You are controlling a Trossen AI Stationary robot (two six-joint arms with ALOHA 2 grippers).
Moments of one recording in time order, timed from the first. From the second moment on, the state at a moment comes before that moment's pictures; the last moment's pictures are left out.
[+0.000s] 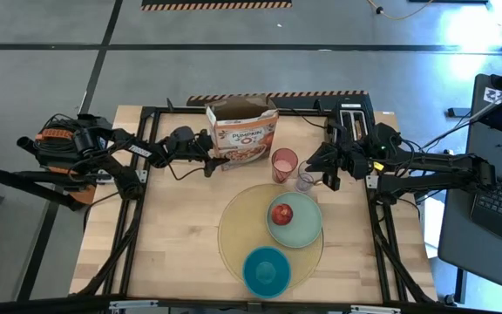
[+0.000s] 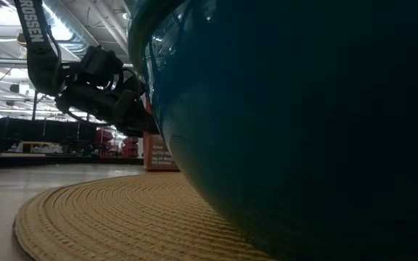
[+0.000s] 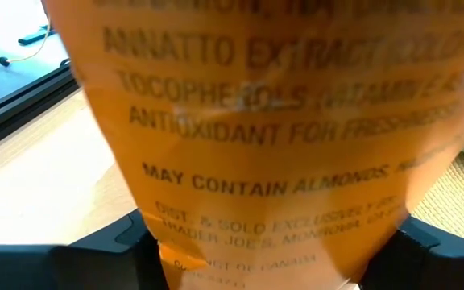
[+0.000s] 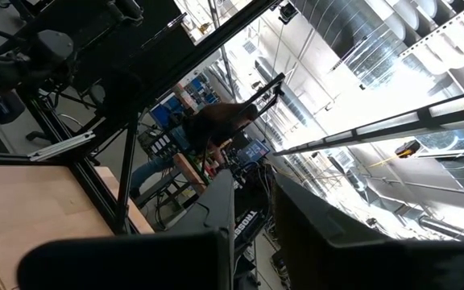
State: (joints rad) left arm 0.56 1.55 0.32 0.85 0.30 0.00; right arm -0.23 0.92 0.62 0.65 -0.64 -0.74
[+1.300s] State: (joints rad) left arm 0.66 0.84 0.31 0.36 0.39 0.11; right arm -0.23 0.92 0.62 0.63 -0.65 -0.74
